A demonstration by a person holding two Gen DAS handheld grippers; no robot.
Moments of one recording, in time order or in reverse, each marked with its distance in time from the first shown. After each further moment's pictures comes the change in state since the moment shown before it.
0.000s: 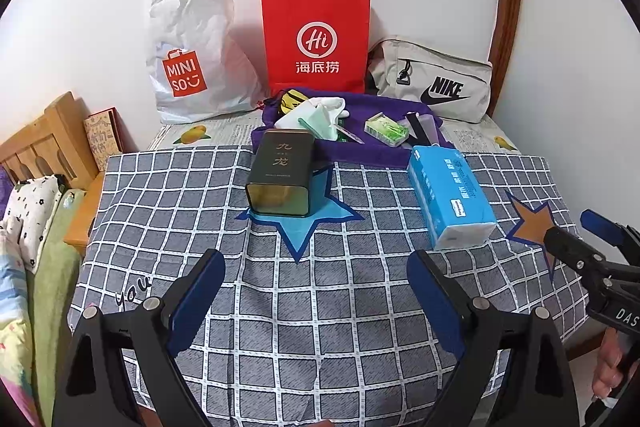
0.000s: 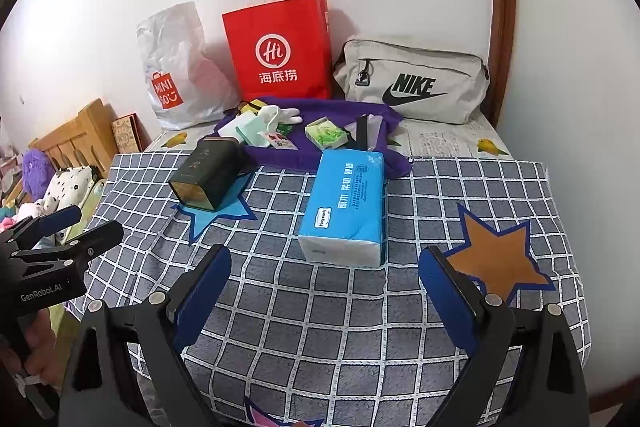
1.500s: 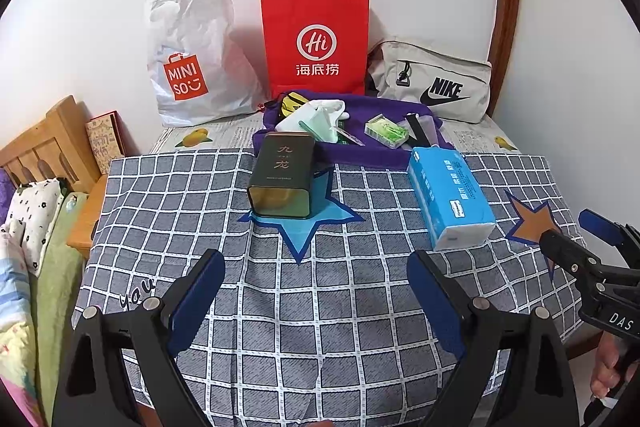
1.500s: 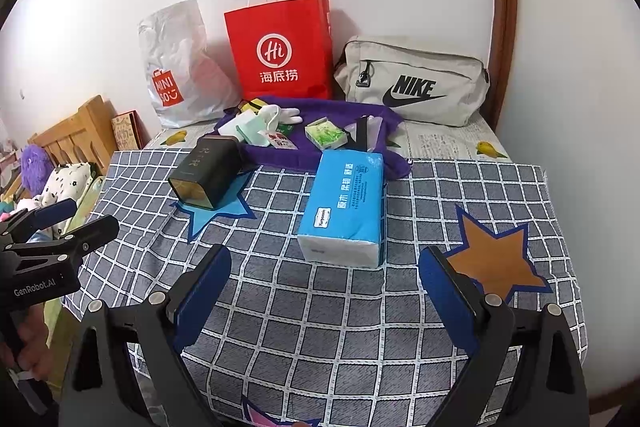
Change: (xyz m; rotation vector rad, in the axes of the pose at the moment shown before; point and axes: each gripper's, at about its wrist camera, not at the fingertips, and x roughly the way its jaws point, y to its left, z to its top) left arm -0.003 0.002 0.002 0.010 -0.003 -0.005; right arm 0.001 0.001 -0.001 -0.018 0.001 -0.003
